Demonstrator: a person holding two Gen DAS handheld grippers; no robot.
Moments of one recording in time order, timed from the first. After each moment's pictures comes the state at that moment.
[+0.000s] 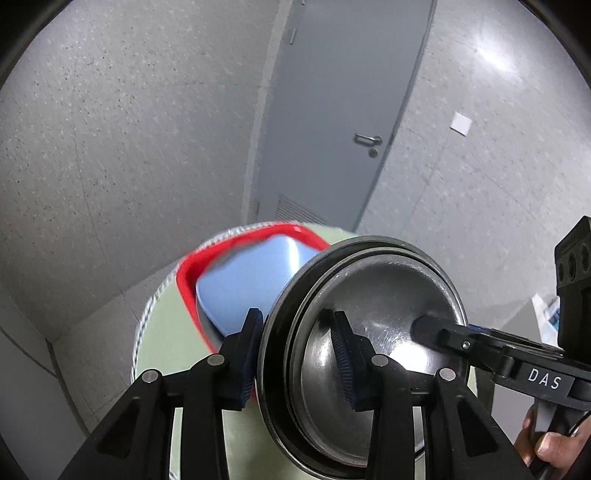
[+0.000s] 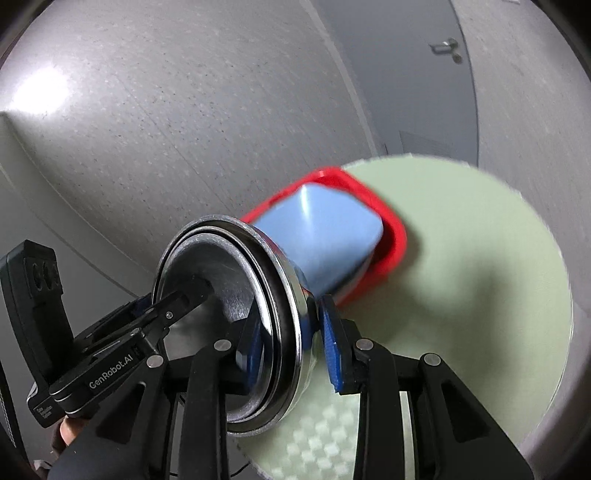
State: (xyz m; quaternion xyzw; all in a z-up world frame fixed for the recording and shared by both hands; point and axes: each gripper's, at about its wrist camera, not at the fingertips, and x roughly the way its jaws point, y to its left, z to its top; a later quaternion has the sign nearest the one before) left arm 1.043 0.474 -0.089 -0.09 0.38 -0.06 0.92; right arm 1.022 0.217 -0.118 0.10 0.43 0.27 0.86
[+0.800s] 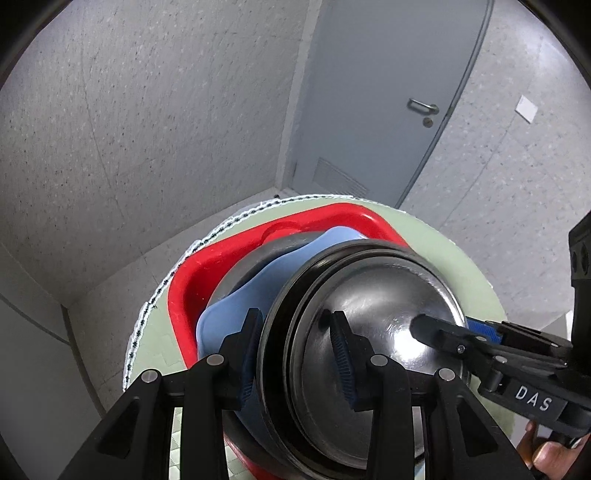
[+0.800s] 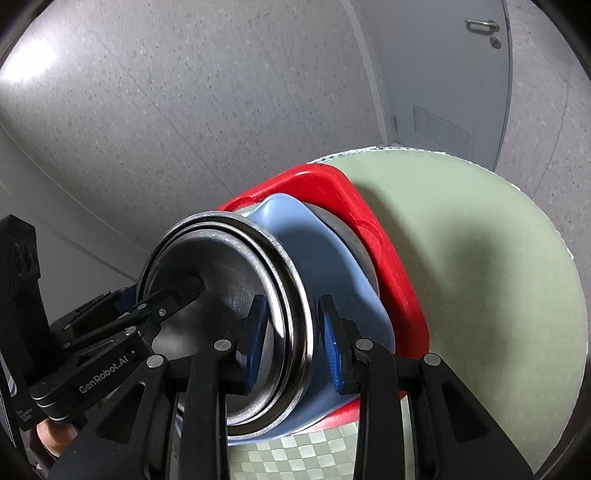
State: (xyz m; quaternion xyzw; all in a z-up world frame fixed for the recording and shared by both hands) left arm 1.203 0.439 -0.152 -0.10 0.47 0.00 0.87; right arm 1.132 0.275 -0.172 0.03 0.51 0.27 0.82
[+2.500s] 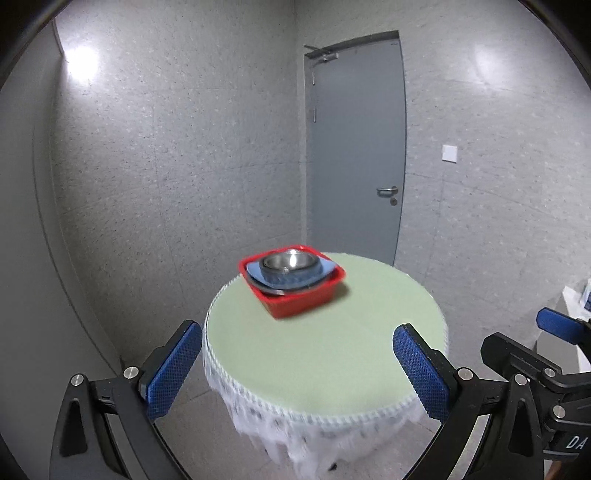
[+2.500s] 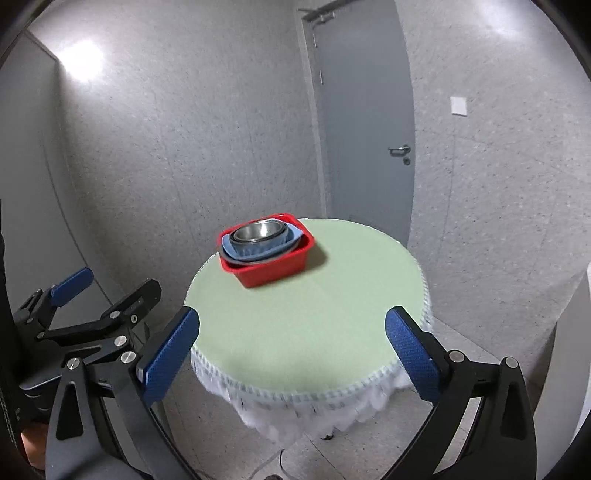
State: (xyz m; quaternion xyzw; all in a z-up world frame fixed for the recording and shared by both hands) left arm 0.690 0.238 -0.051 -0.01 0.24 0.07 0.97; right arm 0.690 0.088 -0.038 -0.01 0.27 0.19 0.94
